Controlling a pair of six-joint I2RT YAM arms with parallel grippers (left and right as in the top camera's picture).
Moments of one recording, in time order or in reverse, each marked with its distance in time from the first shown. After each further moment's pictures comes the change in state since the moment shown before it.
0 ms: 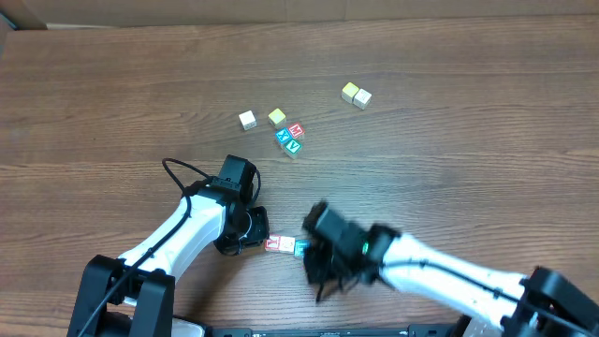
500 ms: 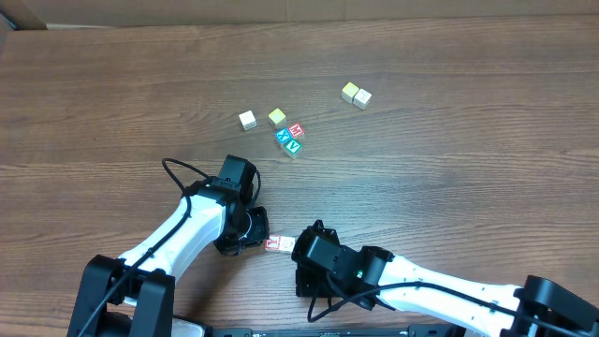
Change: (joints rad) left arm 0.000 0.000 0.000 -0.002 0.000 0.000; right arm 0.128 -0.005 -0.047 0.097 0.085 0.349
